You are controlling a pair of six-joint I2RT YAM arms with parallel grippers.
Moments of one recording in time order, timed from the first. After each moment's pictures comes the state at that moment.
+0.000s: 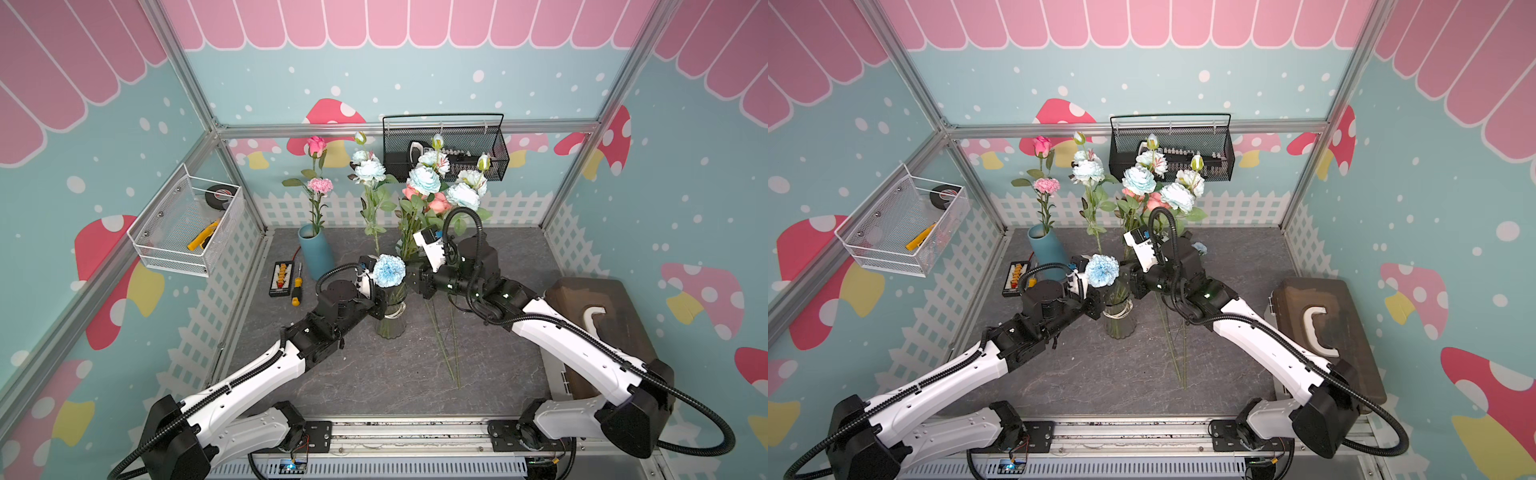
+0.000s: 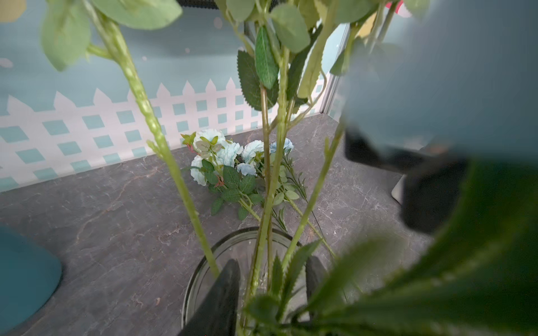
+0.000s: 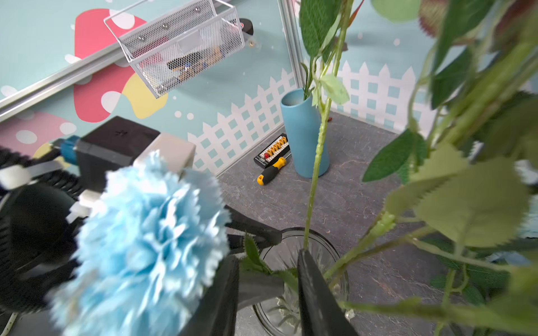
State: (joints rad) left arm -0.71 1.09 0.81 0.04 -0.07 -0.15; right arm 0.71 1.30 1.21 -0.18 -0.34 0.22
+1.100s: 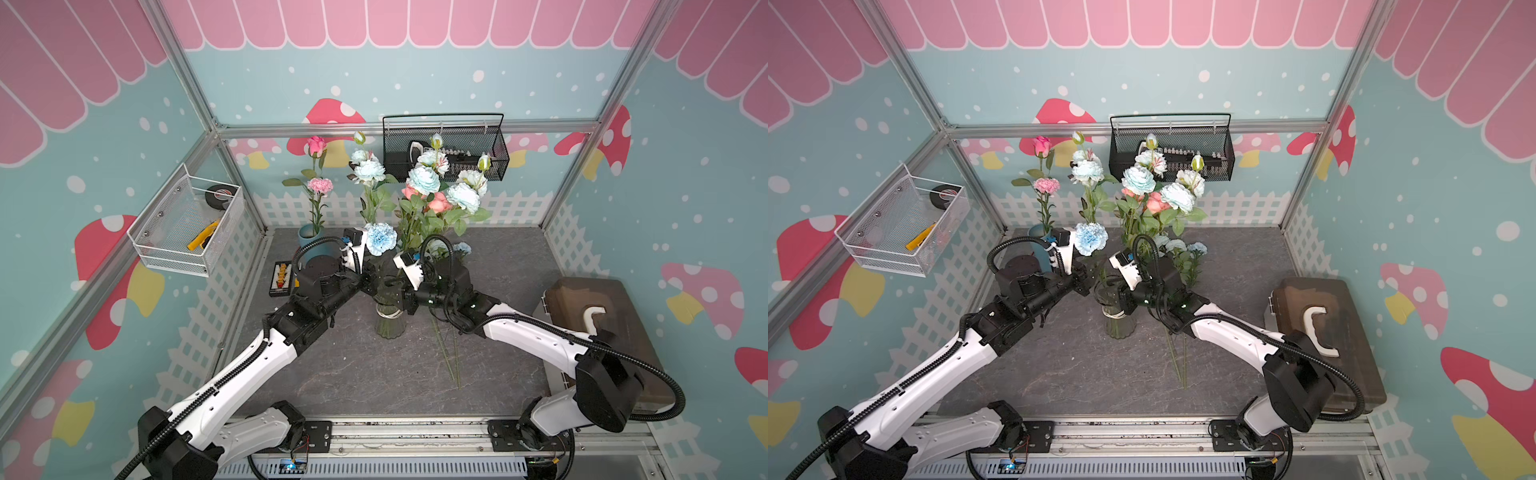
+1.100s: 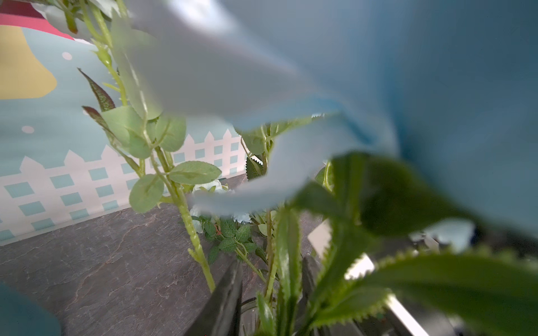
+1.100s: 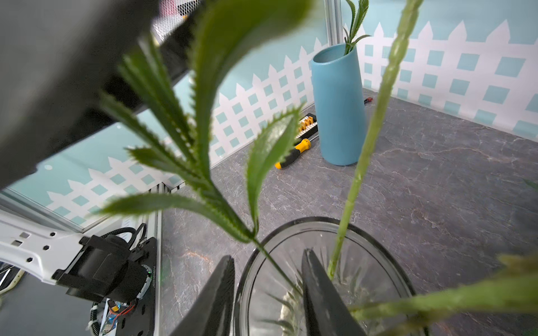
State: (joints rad) left arm -0.59 1.10 1.00 -0.03 0.08 -0.15; right arm 0.76 1.51 1.02 0.22 -0.46 0.21
